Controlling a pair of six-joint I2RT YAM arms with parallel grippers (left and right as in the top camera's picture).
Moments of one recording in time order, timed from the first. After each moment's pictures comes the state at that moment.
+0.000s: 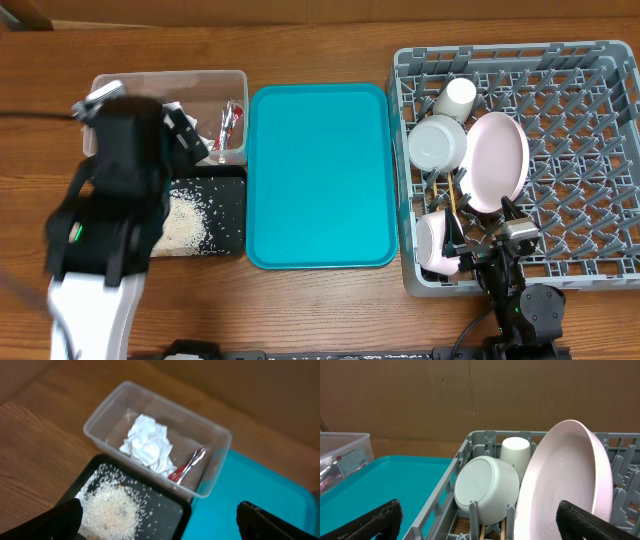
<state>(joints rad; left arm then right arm) -0.12 1.11 1.44 -1.06 -0.39 -0.54 0.12 0.01 0.02 -0.03 -0.08 0.04</state>
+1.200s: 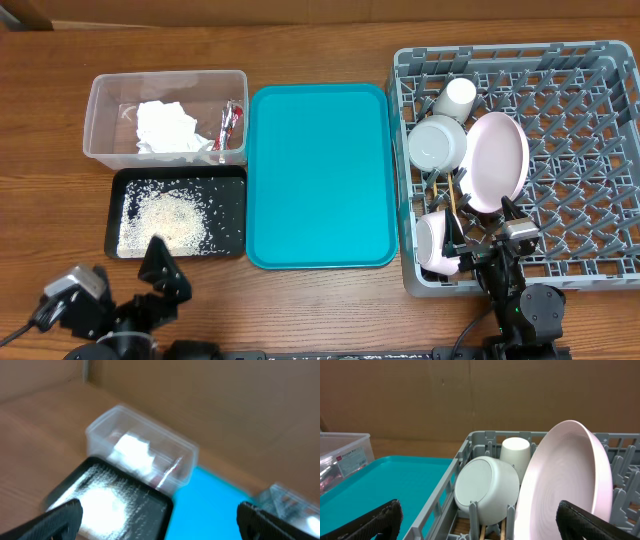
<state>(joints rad) -0.12 0.26 0.95 -0.99 -0.32 -0.54 0.12 0.01 0.02 -0.03 -0.08 0.04</state>
